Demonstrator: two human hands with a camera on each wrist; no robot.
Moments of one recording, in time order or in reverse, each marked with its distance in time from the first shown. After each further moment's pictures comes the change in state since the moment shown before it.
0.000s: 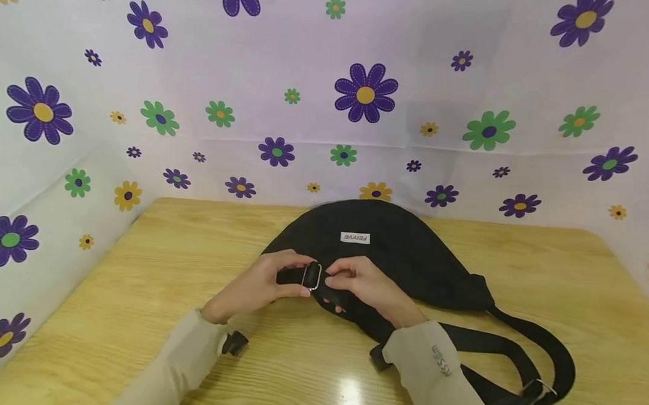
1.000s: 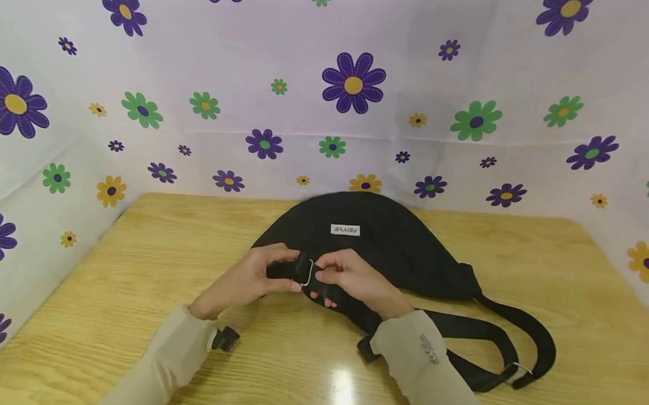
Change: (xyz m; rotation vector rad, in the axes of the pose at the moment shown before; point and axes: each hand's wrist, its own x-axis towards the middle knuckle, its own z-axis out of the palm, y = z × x) left_hand 0.004 0.001 0.003 -0.051 -0.013 -0.023; right_hand -0.002 0.000 0.002 0.018 -0.059 -0.014
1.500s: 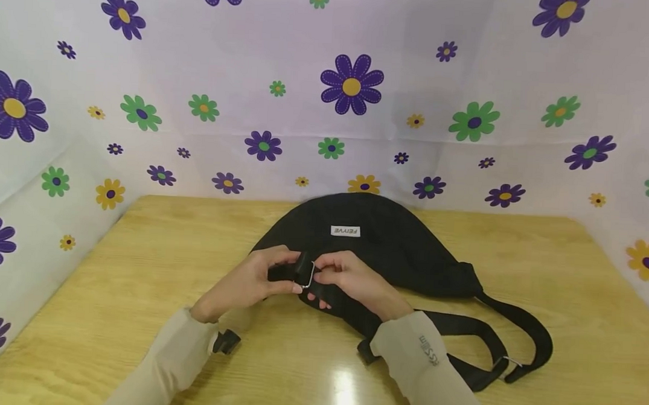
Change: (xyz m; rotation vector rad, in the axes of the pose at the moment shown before) left_hand 0.001 0.003 0.002 0.012 -0.012 0.030; right_hand -0.001 -0.003 0.002 0.052 -0.007 0.021
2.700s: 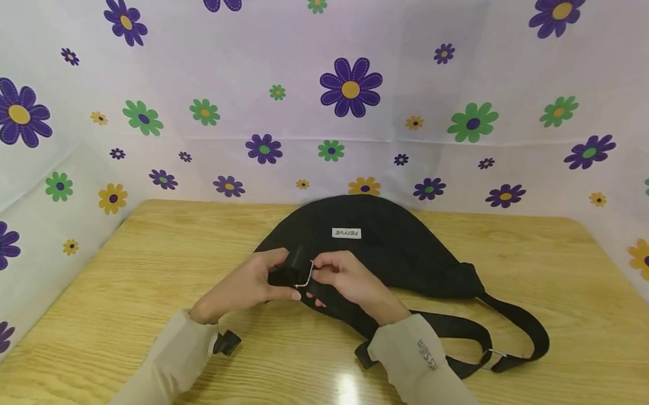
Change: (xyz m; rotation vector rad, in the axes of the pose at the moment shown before) left_hand -0.001 0.003 -0.003 -0.099 -0.025 -0.039; right_hand 0.000 -0.005 0.009 -0.073 0.089 -0.047
